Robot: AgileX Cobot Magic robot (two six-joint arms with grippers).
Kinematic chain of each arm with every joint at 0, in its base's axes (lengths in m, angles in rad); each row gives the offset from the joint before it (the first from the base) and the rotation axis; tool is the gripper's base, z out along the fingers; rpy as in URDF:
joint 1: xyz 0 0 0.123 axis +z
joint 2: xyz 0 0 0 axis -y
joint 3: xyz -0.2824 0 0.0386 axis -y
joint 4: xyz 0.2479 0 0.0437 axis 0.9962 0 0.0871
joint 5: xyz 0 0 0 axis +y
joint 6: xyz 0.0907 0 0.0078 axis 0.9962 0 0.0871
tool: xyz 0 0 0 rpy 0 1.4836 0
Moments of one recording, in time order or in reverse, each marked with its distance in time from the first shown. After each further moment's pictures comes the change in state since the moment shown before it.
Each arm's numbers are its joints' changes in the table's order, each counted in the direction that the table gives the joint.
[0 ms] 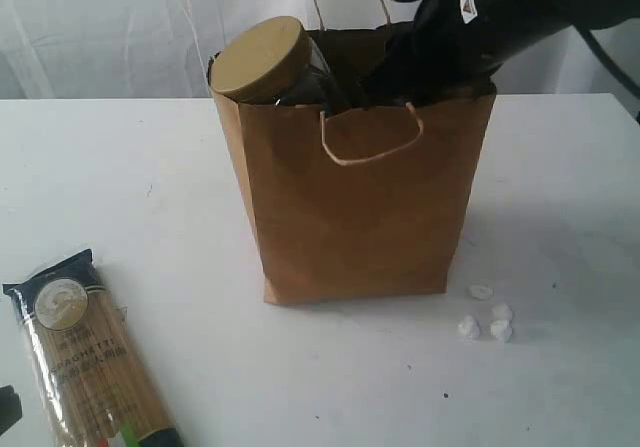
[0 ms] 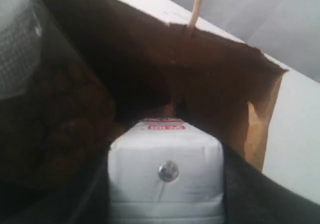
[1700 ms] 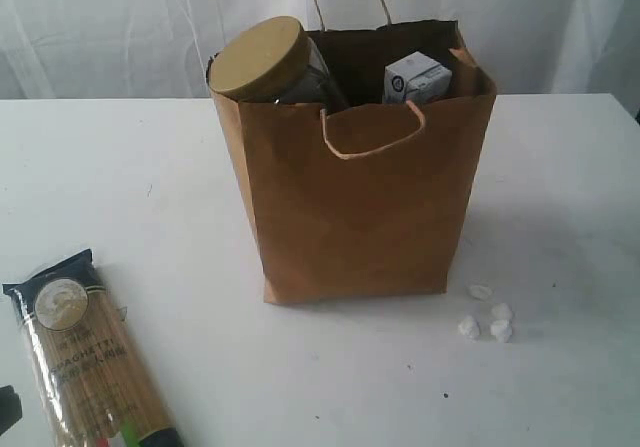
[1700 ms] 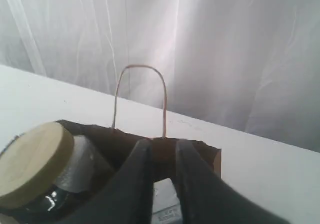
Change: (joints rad) left arm 0.000 0.000 0.000 0.000 0.000 0.000; right arm 0.000 0.328 -0.039 -0.022 -0.163 0.209
